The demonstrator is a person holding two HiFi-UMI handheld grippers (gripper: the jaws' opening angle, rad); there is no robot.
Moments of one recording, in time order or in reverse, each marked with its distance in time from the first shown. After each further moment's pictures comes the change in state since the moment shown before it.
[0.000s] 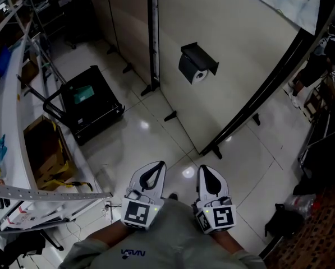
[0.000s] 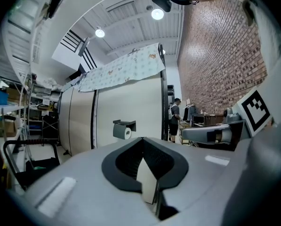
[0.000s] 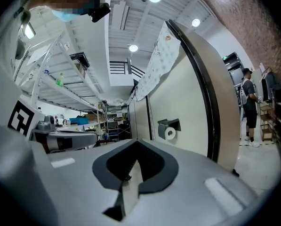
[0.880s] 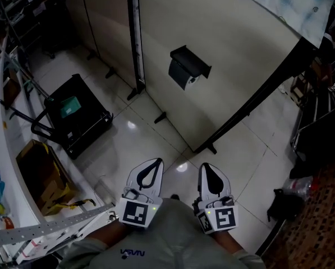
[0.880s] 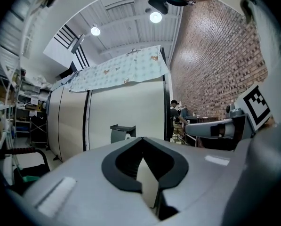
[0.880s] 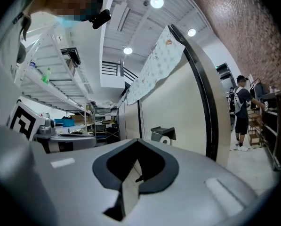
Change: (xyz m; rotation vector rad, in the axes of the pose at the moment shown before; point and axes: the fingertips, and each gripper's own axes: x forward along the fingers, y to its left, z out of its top) left arm 0.036 0.059 0.031 0.012 -0.022 -0.124; right arm 0.049 0.012 0.042 -0.010 -0.065 -0.139
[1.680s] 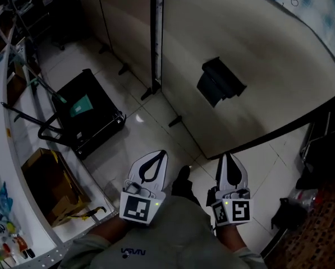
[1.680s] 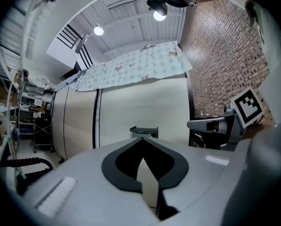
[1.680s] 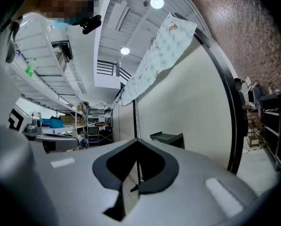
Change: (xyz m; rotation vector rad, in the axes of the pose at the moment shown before) left arm 0.055 0.145 0.013 0.009 0.004 0.048; right arm 0.149 -0.010 0.012 -0.014 -0.023 -0.082
